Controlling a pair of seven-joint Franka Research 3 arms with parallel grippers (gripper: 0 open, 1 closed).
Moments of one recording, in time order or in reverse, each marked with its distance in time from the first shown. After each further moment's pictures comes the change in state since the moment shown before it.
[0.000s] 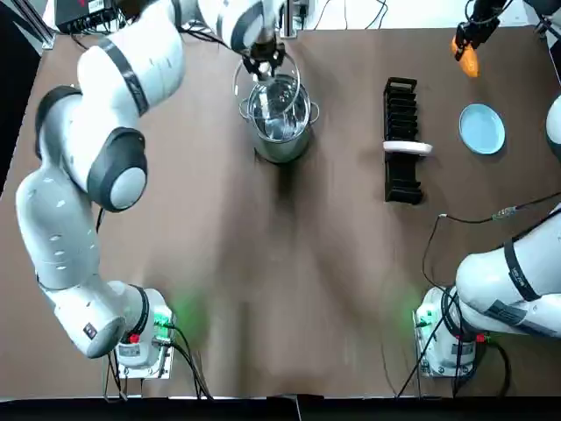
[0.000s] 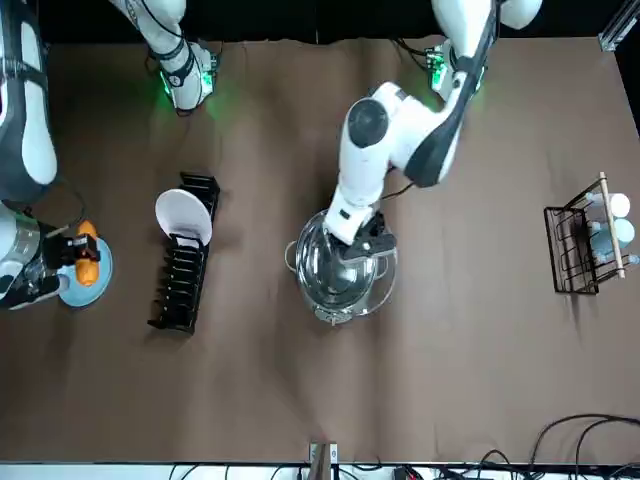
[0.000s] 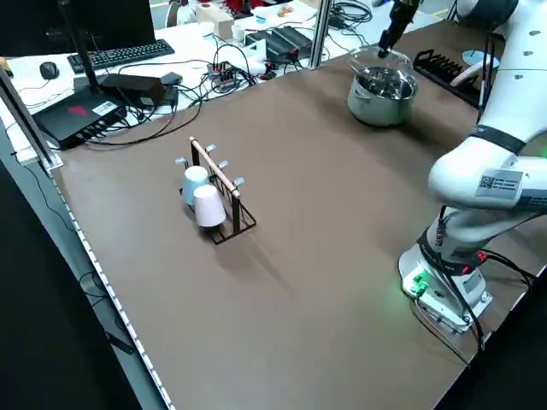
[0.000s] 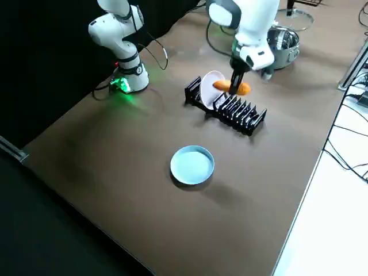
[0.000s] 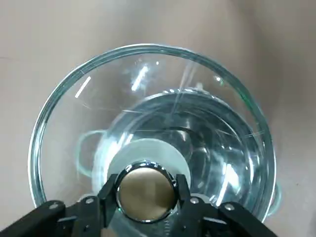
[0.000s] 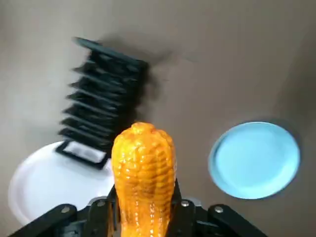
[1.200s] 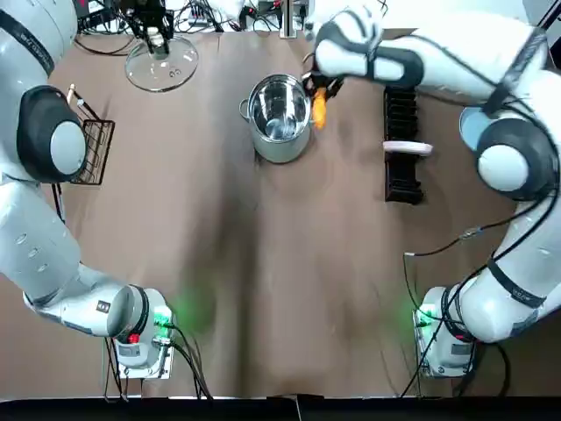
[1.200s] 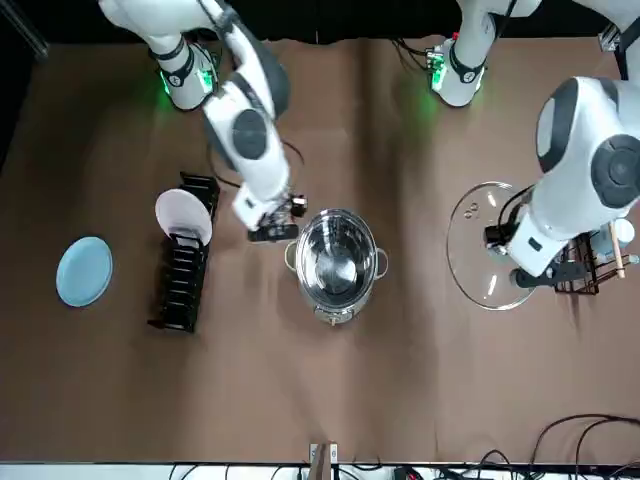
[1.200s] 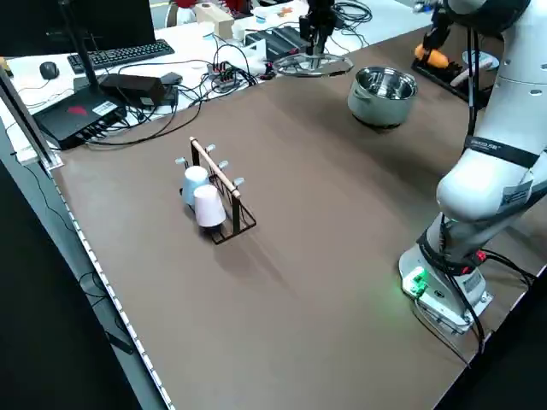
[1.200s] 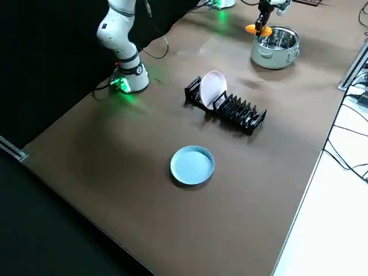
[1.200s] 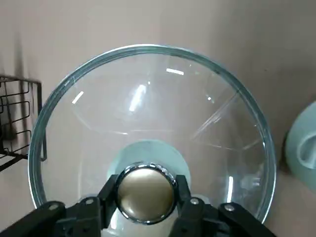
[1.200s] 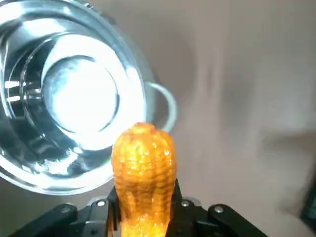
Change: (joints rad) left arm 0.484 -0.199 0.003 -0.054 -0.011 -0.418 0.591; right arm 0.703 0.166 0.127 0.020 -0.065 0.261 1.091
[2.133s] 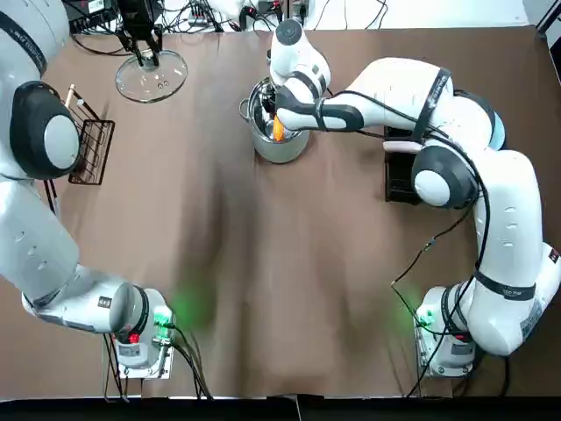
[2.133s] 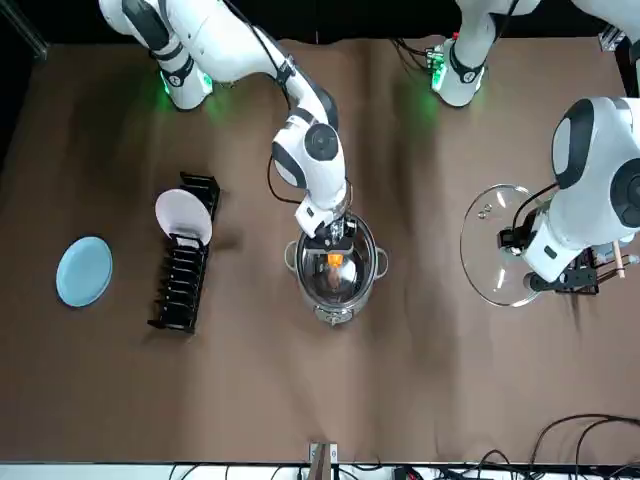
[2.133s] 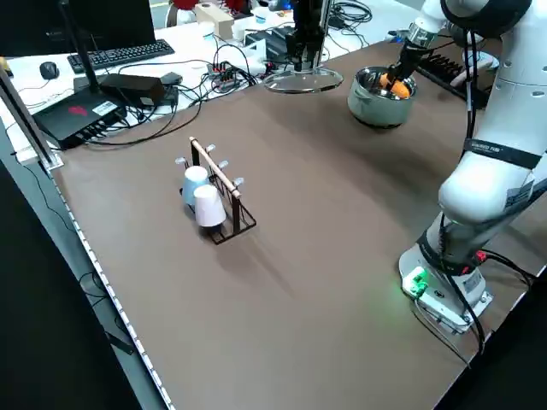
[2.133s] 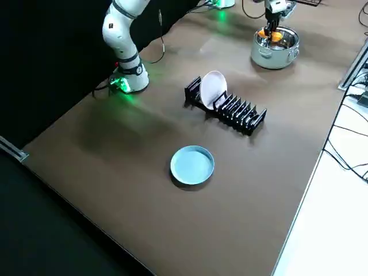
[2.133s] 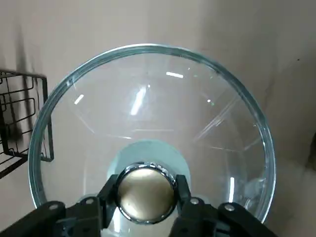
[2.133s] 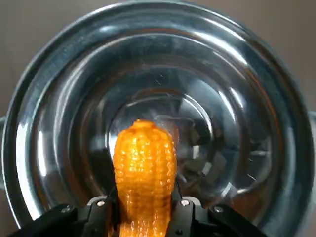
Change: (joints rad) left arm 0.067 -0.006 -0.006 -0.079 0.000 0.039 0.075; right arm 0.282 0.284 -0.178 0.231 -0.094 0.260 0.243
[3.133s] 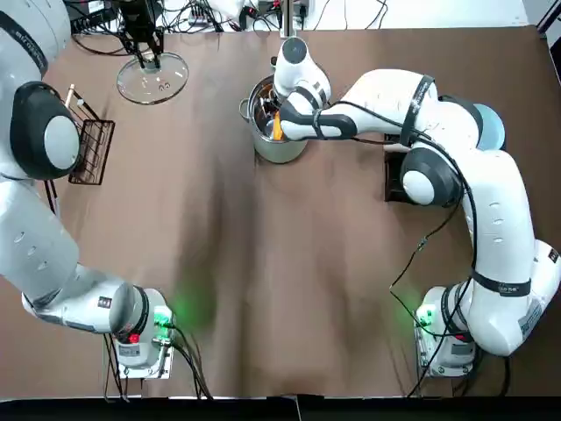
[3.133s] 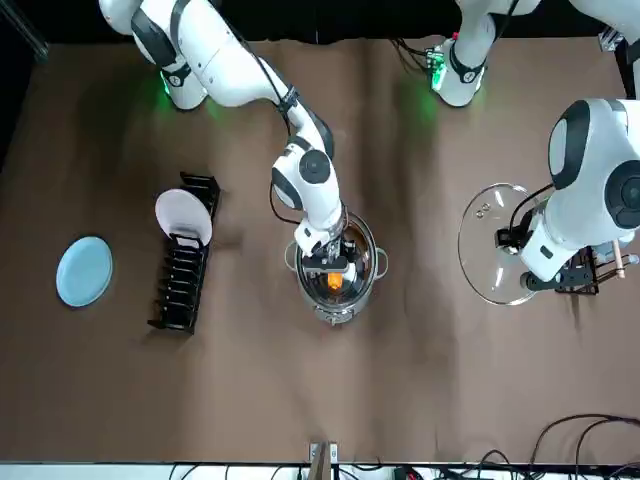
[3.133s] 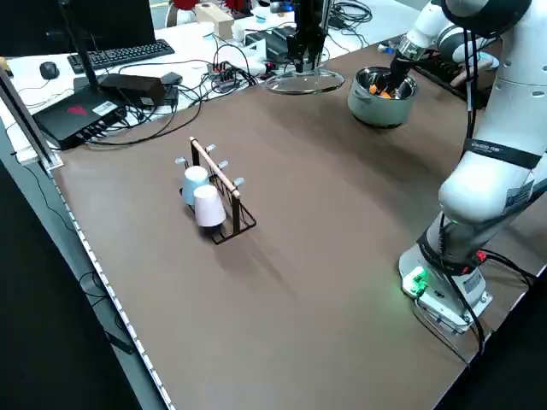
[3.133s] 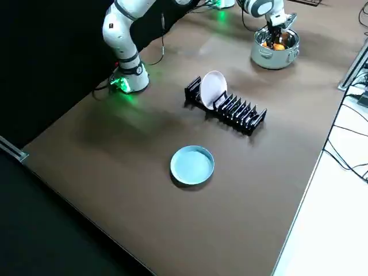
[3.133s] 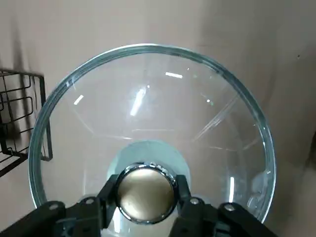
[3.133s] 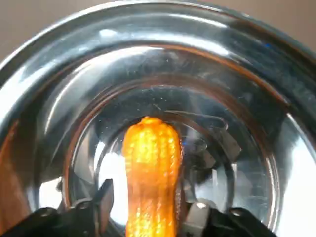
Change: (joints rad) left arm -0.003 0.000 -0.003 -0.008 0.000 0.001 0.000; right arm 0.008 0.092 -0.048 0.008 -0.001 0.173 0.011
